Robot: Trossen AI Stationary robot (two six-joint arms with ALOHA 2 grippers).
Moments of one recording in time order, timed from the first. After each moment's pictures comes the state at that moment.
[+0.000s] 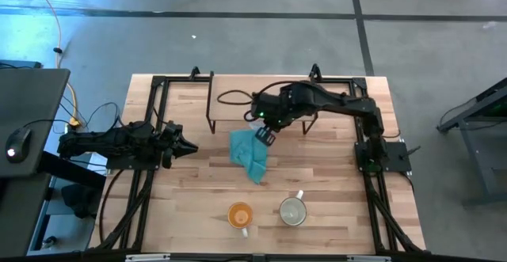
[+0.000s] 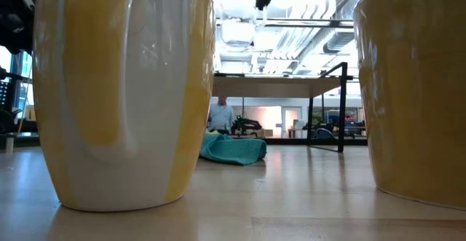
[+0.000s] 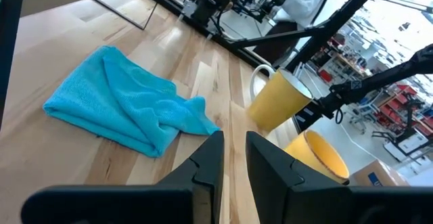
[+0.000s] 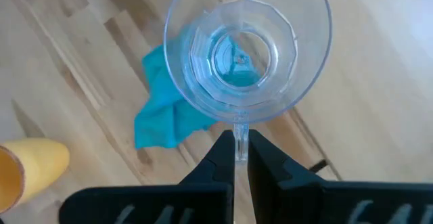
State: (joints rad) left arm 0.12 0.02 0.10 -0.29 0.11 -0.58; right arm -0.01 2.01 2.36 -1.57 0.19 0.54
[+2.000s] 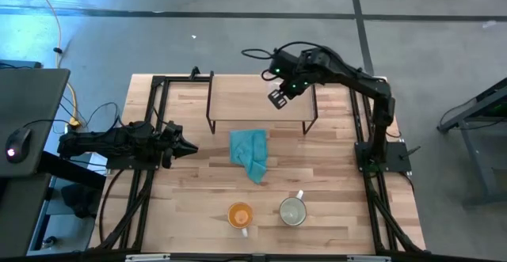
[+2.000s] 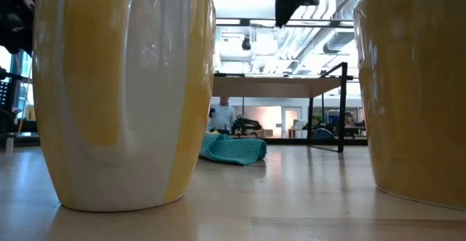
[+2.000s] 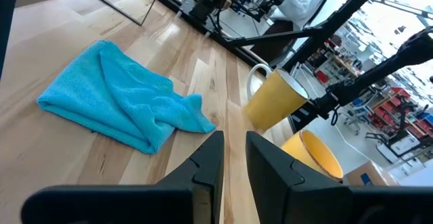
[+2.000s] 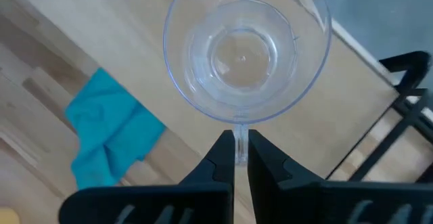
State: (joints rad) left arm 0.12 0.02 0.10 -0.29 0.12 -0.61; right arm -0.29 1.88 2.24 -1.57 0.18 0.50
